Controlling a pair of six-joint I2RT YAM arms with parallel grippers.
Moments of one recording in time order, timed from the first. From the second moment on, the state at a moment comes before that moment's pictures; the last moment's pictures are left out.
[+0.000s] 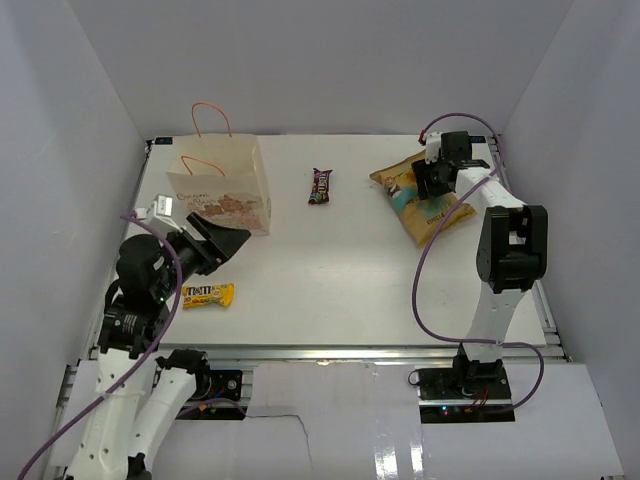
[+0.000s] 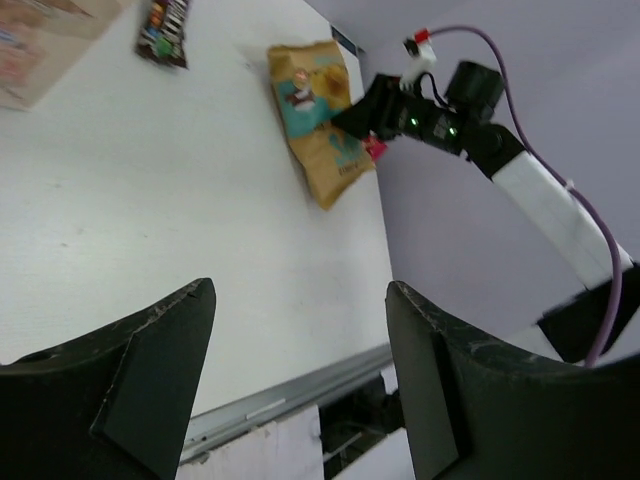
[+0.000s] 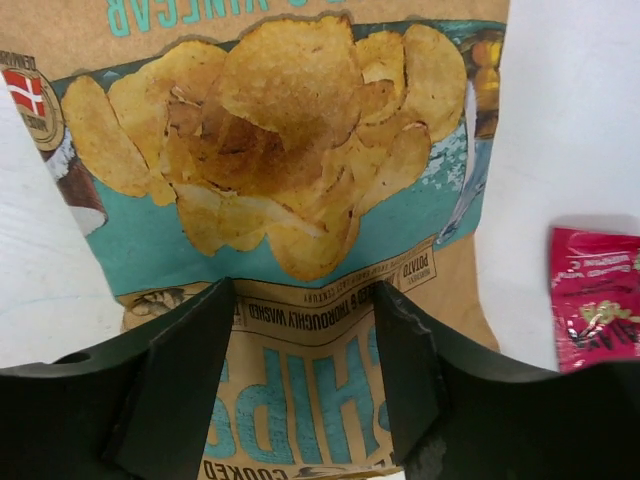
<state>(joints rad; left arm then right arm) -0.18 0.57 0.90 -0.55 0.29 -0.85 0.09 1.97 1.53 -0.40 -0.06 -0.29</state>
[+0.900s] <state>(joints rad) -0.49 1.39 0.97 -0.07 0.49 -0.91 0.02 1.70 1.21 -0.52 -0.76 -0.49</state>
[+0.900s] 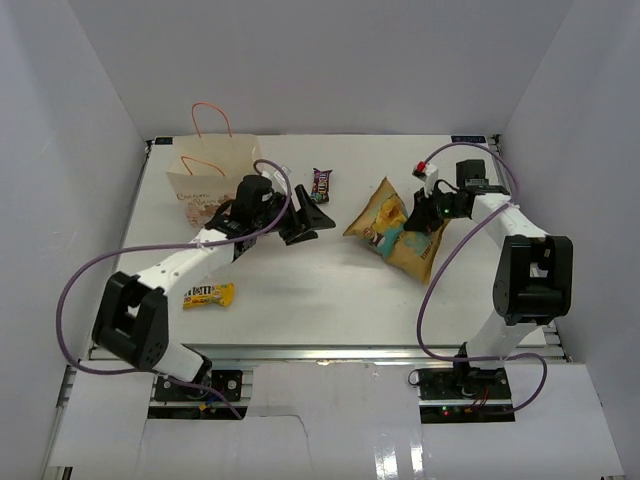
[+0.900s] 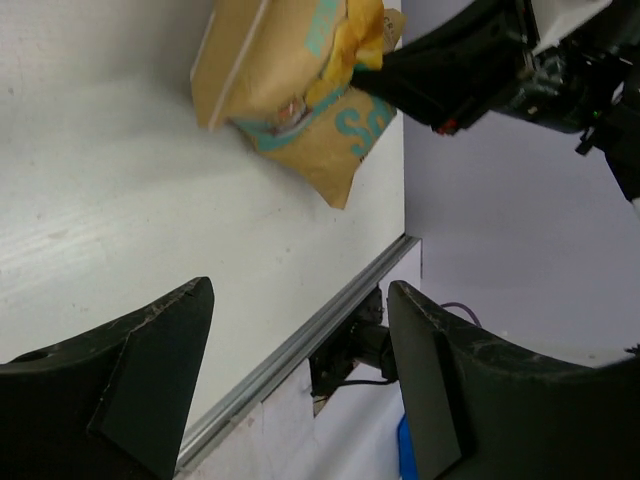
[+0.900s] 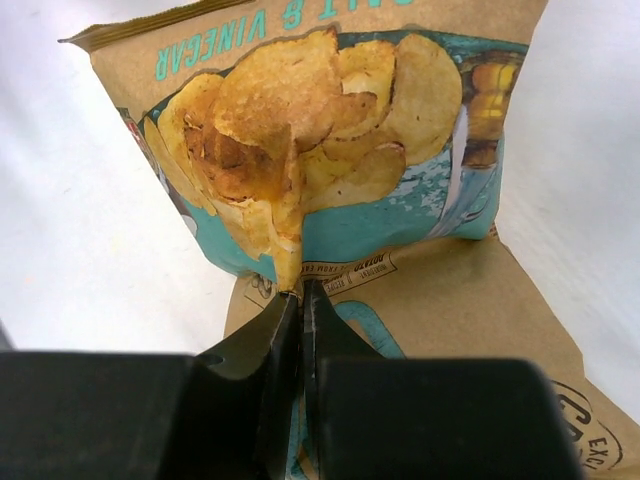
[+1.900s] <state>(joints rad) -0.61 1.80 1.24 -0.14 0.64 -0.70 0.06 1.62 1.12 -0.79 -1.12 -0.87</state>
